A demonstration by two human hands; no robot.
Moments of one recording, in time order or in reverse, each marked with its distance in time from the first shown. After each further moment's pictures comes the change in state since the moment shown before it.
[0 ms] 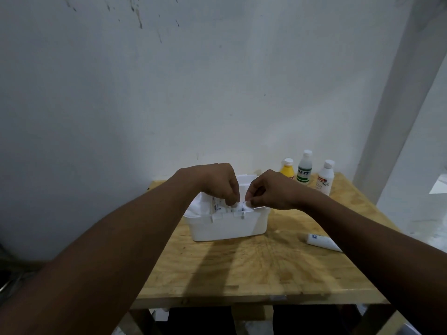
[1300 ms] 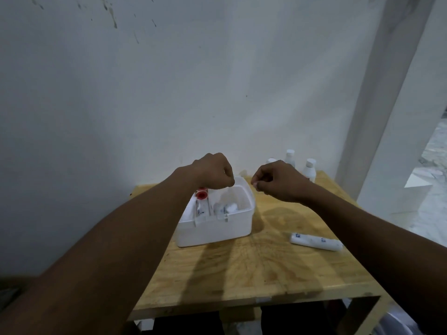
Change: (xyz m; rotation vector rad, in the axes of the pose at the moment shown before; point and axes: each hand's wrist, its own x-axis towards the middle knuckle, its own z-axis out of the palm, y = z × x) left_hand 0.035 0.012 0.001 -0.024 0.247 -0.028; right_hand -0.018 0.030 -0.026 0.089 0.262 0.038
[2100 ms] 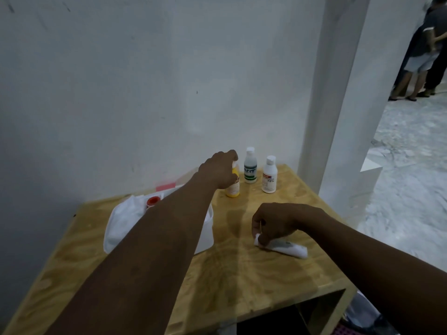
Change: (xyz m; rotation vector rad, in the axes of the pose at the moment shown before) left_hand 0.112 0.073 0.072 0.056 0.124 0.110; right_hand -0.034 0.078 -0.011 -0.354 -0.597 0.334
